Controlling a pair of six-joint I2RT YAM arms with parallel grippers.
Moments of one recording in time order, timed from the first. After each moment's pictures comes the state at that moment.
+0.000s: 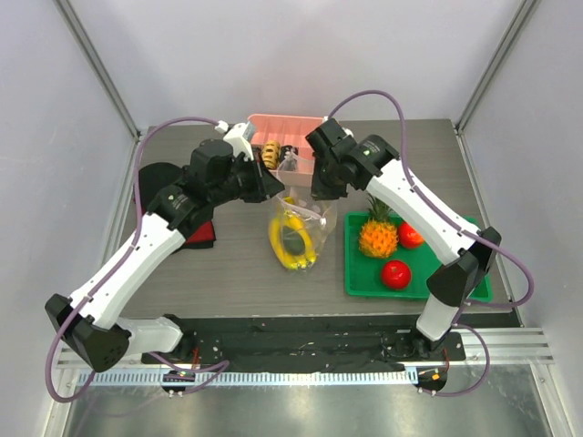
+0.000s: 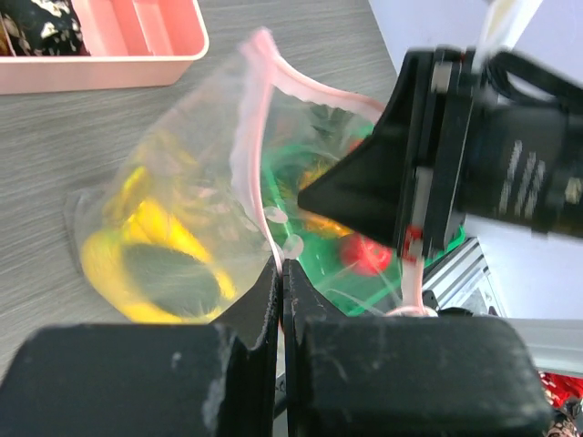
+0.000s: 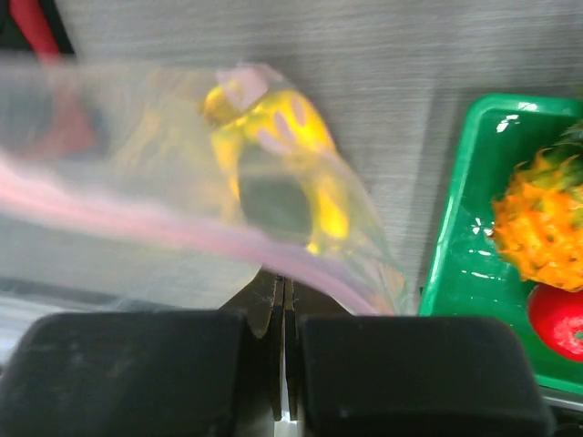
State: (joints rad) left arm -0.61 1.26 1.36 -0.50 0.16 -0.57; right arm 0.74 1.72 1.90 -1.17 0.17 0.74
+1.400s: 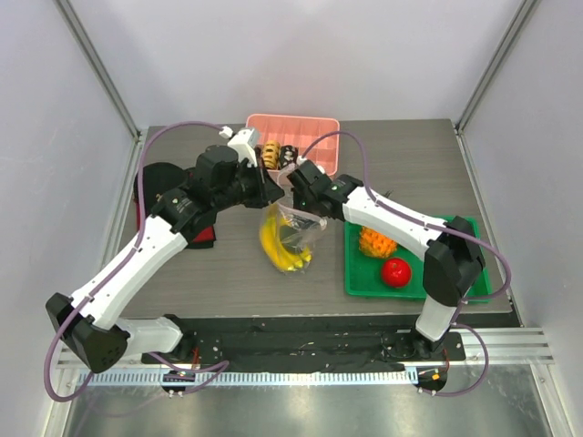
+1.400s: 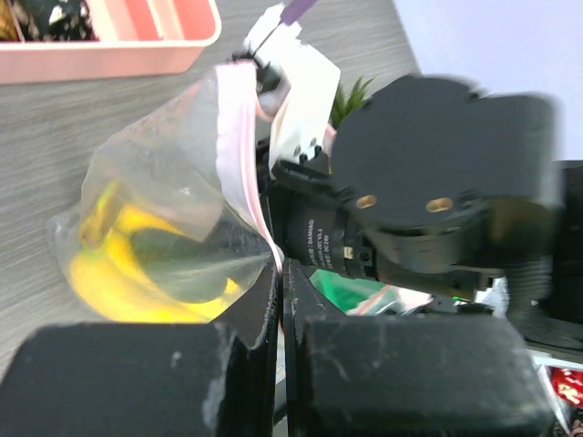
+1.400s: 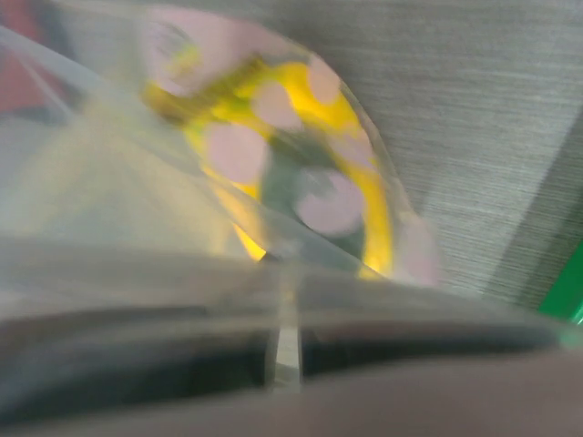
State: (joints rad) left arm -0.64 1.25 1.34 -0.51 0.13 -0.55; right arm 0.79 1.74 1.51 -0.73 0.07 0.73
